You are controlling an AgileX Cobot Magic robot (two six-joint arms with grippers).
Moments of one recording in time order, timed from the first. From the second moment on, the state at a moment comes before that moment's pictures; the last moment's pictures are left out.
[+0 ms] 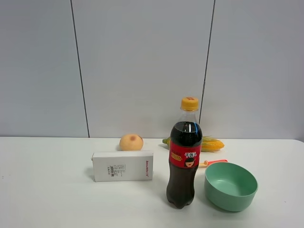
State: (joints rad) left arm 0.08 0.00 -0.49 -0.04 1.07 0.00; right arm 0.01 0.47 -0.27 1.50 0.32 -1.37
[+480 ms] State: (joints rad) left arm 0.08 0.00 -0.49 -0.04 1.07 0.00; right arm 0.01 0.54 -0.27 1.50 0.34 -1.36
